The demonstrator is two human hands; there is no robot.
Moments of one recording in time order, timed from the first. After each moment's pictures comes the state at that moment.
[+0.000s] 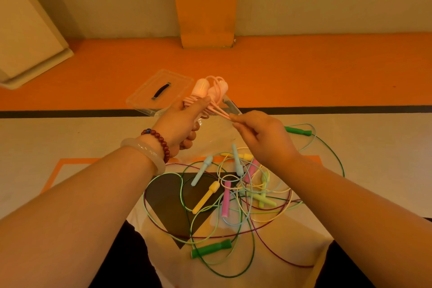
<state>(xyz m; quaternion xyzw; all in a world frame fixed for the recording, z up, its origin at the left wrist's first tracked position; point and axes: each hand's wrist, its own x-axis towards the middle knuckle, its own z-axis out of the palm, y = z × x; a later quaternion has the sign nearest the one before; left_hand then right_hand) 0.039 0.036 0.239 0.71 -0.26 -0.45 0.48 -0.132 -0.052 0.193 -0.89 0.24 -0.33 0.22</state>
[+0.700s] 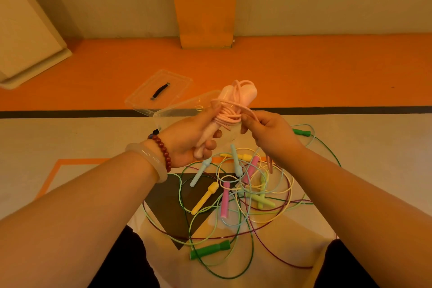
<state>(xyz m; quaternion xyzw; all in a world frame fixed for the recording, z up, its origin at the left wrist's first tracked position) 0.021 0.038 0.237 0.55 -0.25 -0.64 0.47 -0.133 -0.056 0.208 -0.72 0.37 -0.27 0.52</state>
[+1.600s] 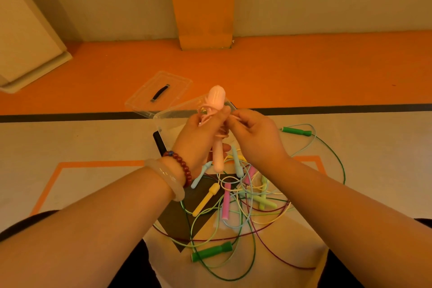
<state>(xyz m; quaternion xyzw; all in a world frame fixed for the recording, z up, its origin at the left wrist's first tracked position) -0.007 0.035 0.229 0.63 -0.25 -0.46 0.57 -0.116 -0.030 0.215 -0.78 0.33 -0.34 0.41</state>
